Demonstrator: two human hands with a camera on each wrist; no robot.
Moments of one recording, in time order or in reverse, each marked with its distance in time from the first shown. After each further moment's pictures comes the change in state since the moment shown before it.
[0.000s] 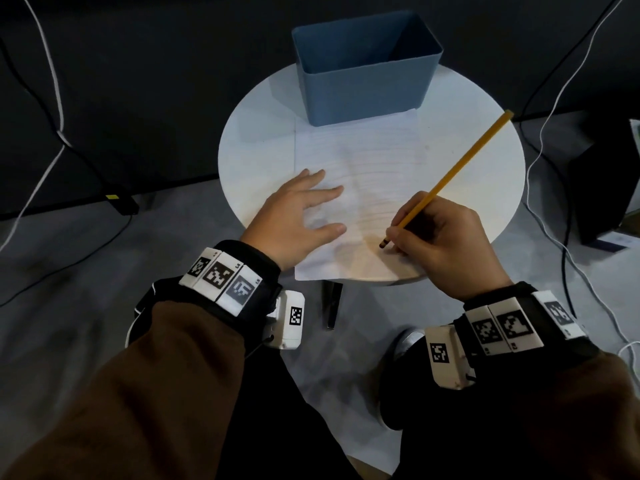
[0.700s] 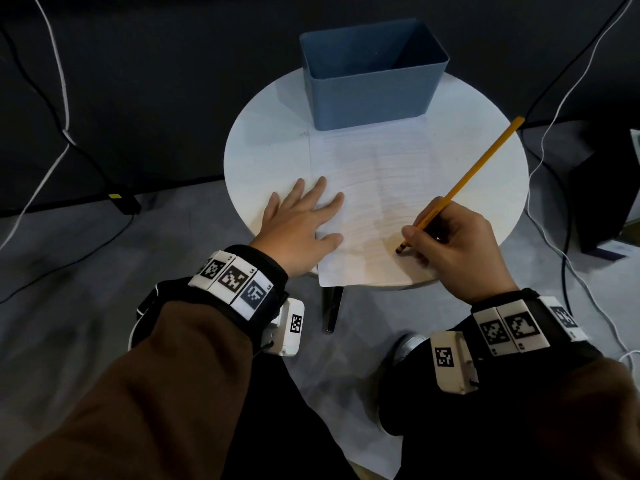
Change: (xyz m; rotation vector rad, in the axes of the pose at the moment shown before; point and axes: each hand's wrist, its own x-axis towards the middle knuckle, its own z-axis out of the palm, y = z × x) left_hand 0.003 -0.002 0.006 0.462 -0.214 -0.082; right_hand 0.003 0.013 -0.003 -0.030 0.085 0.058
